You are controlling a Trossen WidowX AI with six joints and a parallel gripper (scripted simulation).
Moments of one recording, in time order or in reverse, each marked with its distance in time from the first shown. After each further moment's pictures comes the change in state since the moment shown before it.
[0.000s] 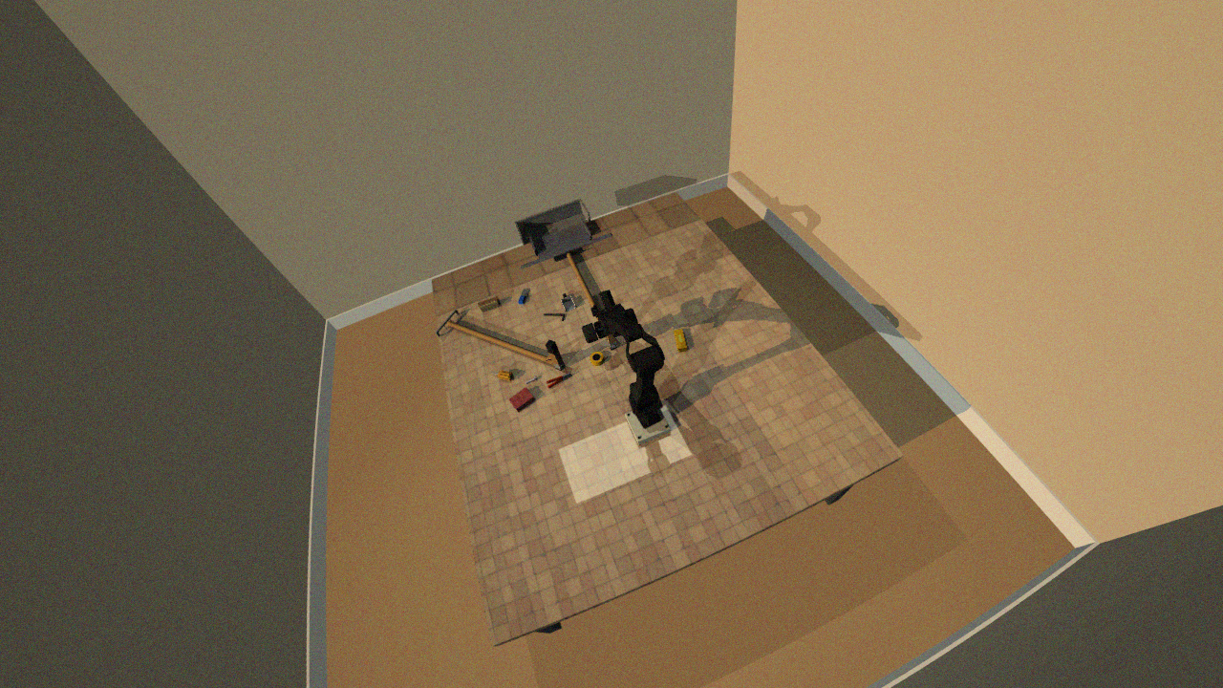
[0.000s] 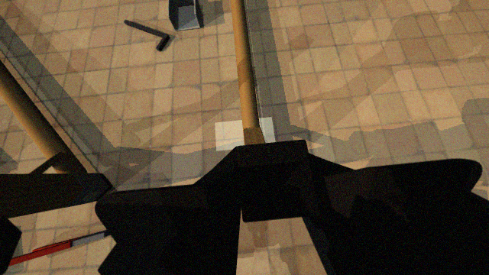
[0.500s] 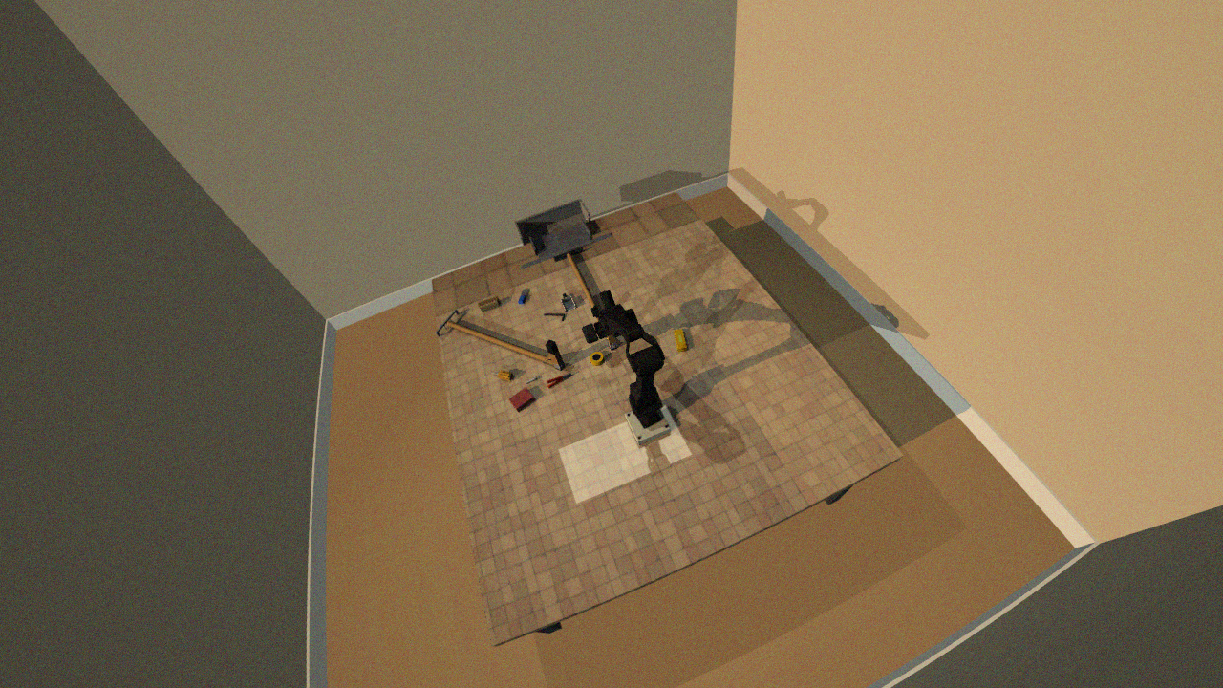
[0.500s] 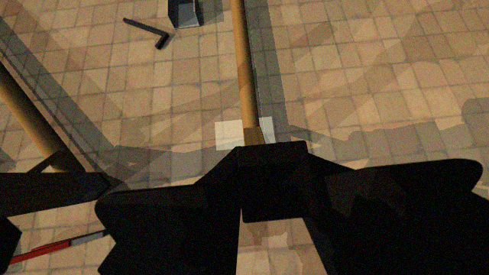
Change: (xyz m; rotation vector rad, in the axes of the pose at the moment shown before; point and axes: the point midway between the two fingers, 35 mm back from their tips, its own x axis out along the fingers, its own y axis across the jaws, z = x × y) arm 0.001 0.000 -0.002 0.000 0.003 0.000
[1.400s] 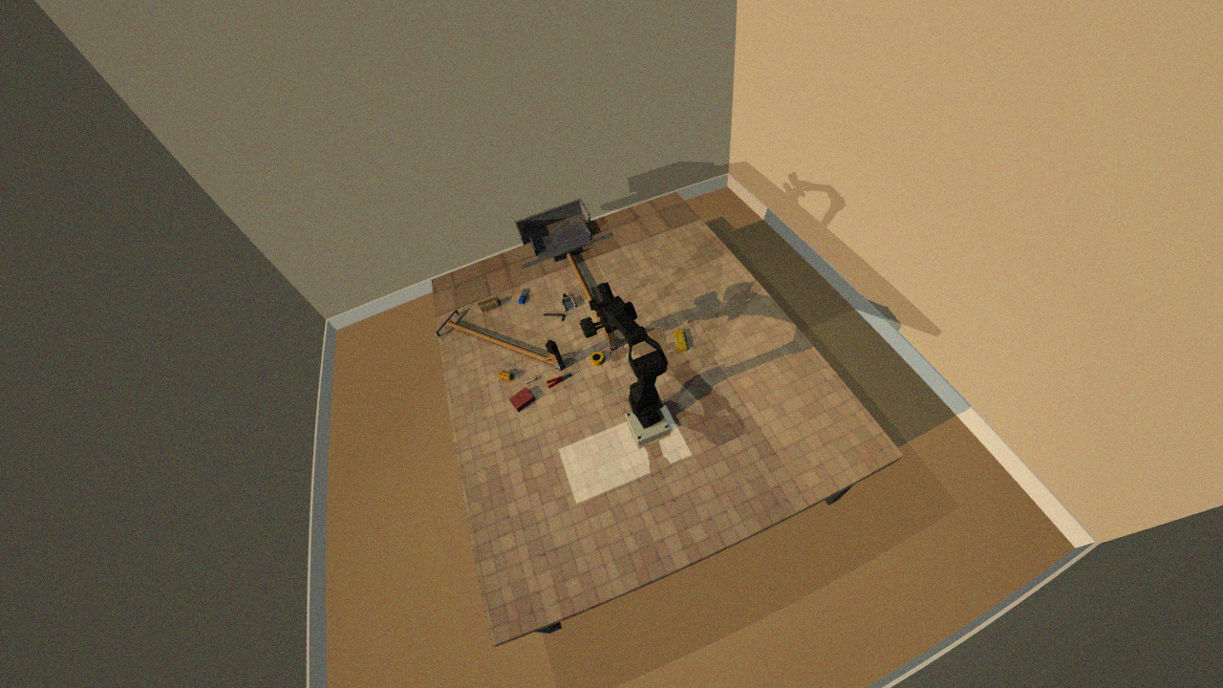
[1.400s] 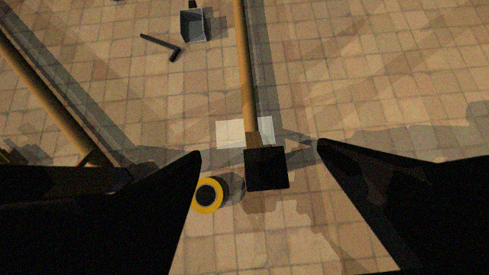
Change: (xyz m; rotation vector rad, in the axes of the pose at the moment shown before) arm -0.034 0.001 0.019 -0.005 0.010 0.004
